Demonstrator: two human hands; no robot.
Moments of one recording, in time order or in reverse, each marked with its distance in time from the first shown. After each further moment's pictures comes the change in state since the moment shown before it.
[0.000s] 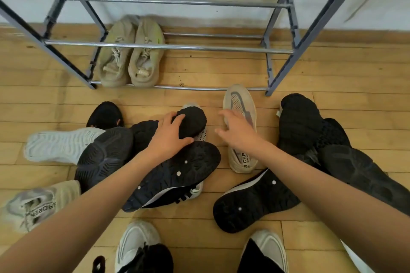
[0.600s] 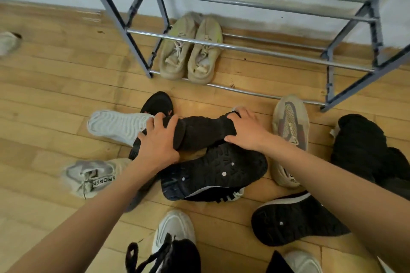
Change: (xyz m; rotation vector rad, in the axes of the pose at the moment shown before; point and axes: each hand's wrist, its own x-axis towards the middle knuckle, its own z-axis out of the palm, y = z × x) left_hand -0.077 -0.081 -0.066 0.218 0.076 -0.239; right_hand 0.047 -0.070 0.048 -0.379 -0.272 -0.152
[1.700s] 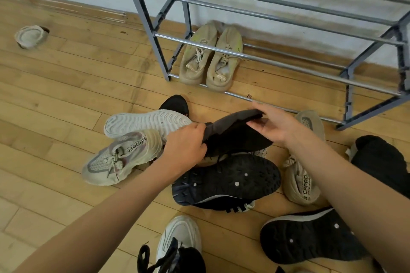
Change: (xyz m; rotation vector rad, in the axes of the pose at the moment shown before) left_hand 0.003 0.018 -0.011 0.004 0.170 0.178; right_hand 0.010 -0.016 -0.058 1.852 0.000 0.538
